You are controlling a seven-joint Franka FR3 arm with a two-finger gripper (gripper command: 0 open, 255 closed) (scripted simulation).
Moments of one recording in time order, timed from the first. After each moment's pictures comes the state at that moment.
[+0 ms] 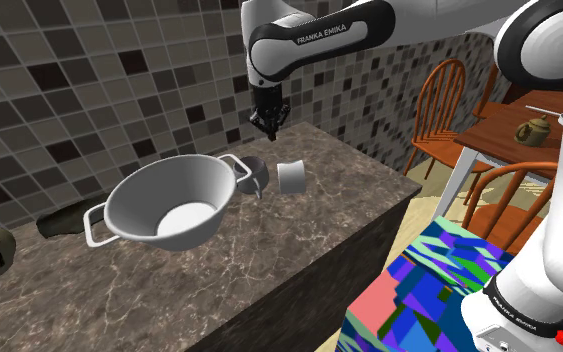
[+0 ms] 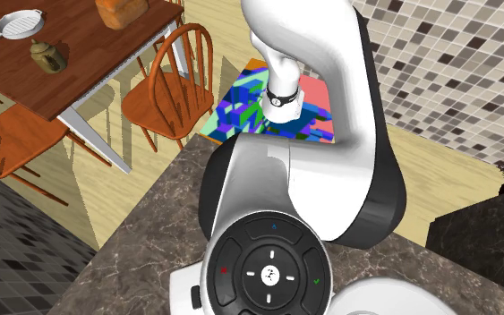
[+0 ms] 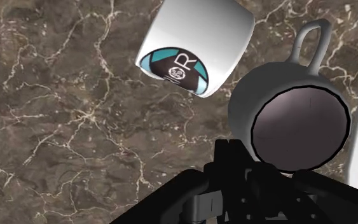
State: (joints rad) arm 0.08 0.37 0.24 -1.49 -0.17 1.87 0.45
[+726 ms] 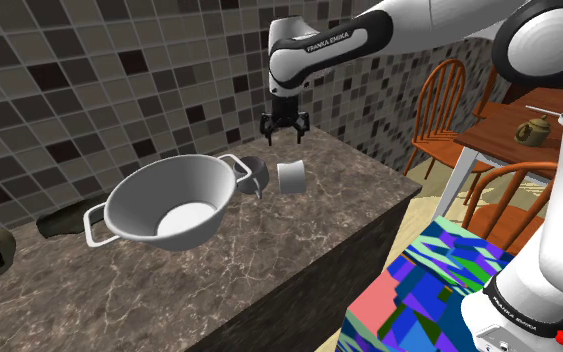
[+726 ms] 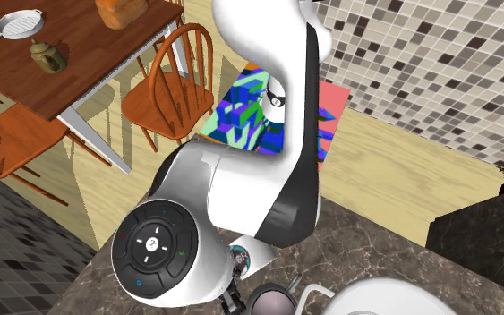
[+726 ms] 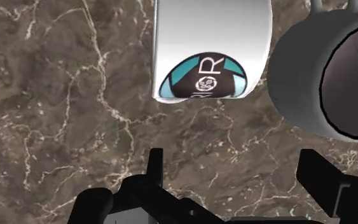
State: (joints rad) arm 0.01 0.37 0.18 -1.60 -0.01 1.98 0.73
